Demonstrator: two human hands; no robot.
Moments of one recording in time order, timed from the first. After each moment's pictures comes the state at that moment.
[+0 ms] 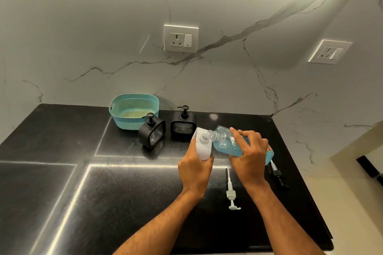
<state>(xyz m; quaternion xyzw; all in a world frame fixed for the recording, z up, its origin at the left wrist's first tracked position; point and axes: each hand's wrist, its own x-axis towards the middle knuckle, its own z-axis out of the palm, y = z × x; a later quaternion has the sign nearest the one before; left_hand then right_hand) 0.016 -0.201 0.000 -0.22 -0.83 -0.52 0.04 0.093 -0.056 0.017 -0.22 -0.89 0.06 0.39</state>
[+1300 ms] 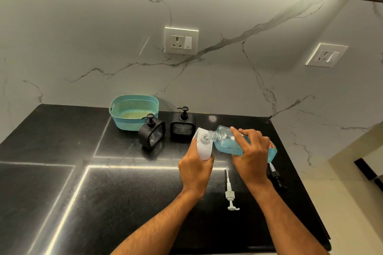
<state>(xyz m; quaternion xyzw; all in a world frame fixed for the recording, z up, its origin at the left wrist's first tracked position) 0.016 -0.200 0.002 -0.23 -0.82 -0.52 0.04 0.095 -0.051 0.028 -0.20 -0.90 0.03 0.39</state>
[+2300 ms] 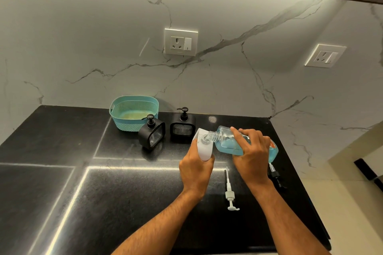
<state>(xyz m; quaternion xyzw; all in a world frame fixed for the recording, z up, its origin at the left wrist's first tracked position) 0.017 -0.199 0.002 -0.23 -0.82 -0.52 0.04 0.099 -0.053 0.033 -0.20 -0.90 0.02 0.38</state>
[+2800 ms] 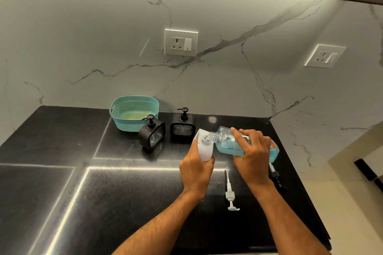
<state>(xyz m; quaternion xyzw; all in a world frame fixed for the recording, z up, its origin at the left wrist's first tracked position) 0.017 -0.200 0.001 -0.24 -0.82 -0.52 0.03 0.099 -0.053 0.034 -0.20 -0.90 0.01 0.38</state>
